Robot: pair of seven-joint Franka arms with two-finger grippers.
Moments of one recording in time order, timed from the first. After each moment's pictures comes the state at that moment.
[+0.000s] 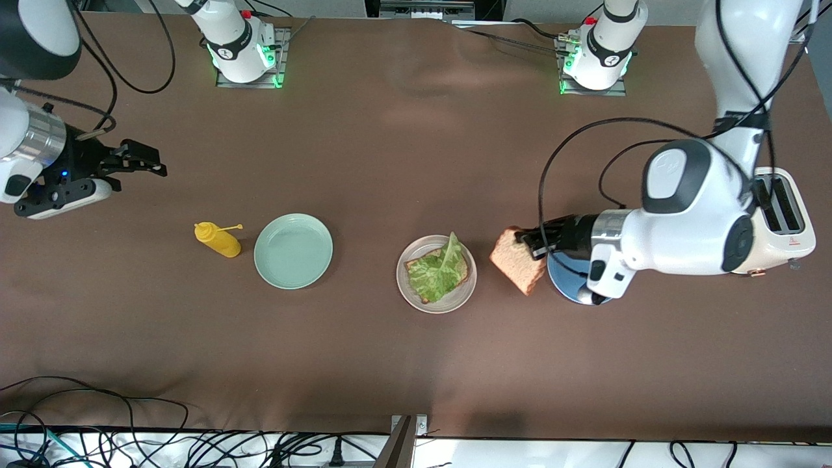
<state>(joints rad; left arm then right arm) 0.01 0.63 -0.37 -1.30 -0.50 1.79 -0.78 -0.06 0.07 0.10 -1.68 0.11 1.63 -0.22</state>
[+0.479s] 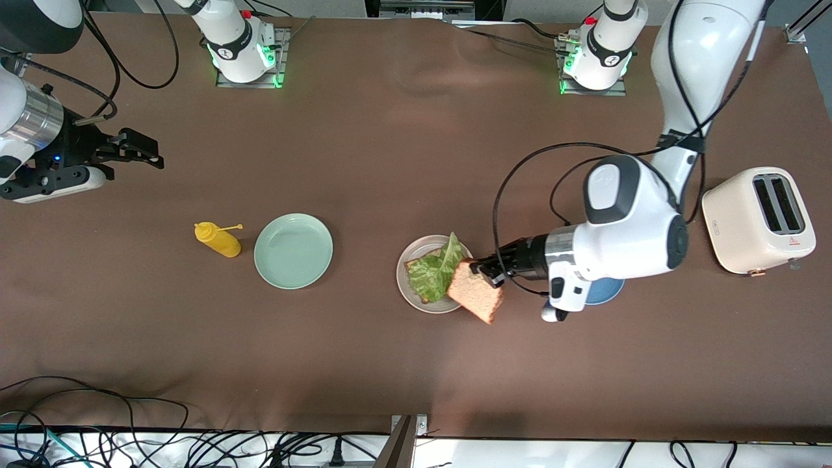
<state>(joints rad) -0.11 0.70 -0.37 -1.30 -0.56 2.10 -0.84 0.00 0.05 0.04 -1.67 0.09 1.62 -0.16</state>
